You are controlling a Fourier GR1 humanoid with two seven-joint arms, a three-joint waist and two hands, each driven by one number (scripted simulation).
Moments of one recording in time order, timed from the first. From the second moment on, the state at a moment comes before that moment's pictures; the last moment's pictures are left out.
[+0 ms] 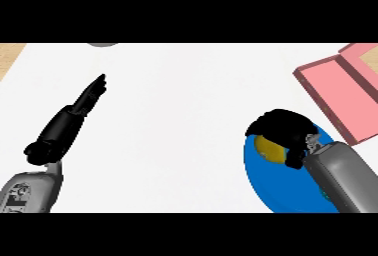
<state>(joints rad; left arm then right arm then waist) -0.21 0.27 -0.01 -1.55 -0.11 -0.20 -0.07 -0.46 -0.45 0.41 -1.40 1.14 0.69 -0.30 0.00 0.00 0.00</state>
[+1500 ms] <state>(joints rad) -0.24 0.24 0.00 -1.54 -0.13 -0.23 -0.07 -0.95 -0.10 -0.03 -0.96 1.25 0.10 0.21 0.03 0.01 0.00</state>
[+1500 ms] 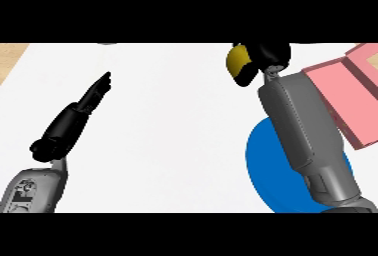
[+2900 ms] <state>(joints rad) -0.22 0.23 0.01 -1.55 -0.15 -0.23 -0.07 -1.09 -0.58 -0.42 -0.56 1.17 0.04 0.35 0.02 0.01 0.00</state>
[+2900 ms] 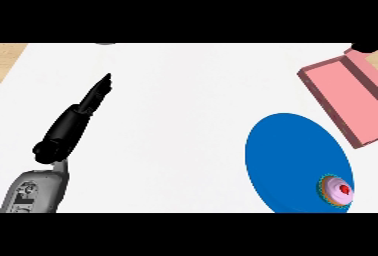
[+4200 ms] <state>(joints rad) -0.22 0.22 0.03 -1.55 -0.16 -0.23 -0.07 -1.09 -0.72 -0.85 -0.36 0.71 0.08 -0.08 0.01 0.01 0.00</state>
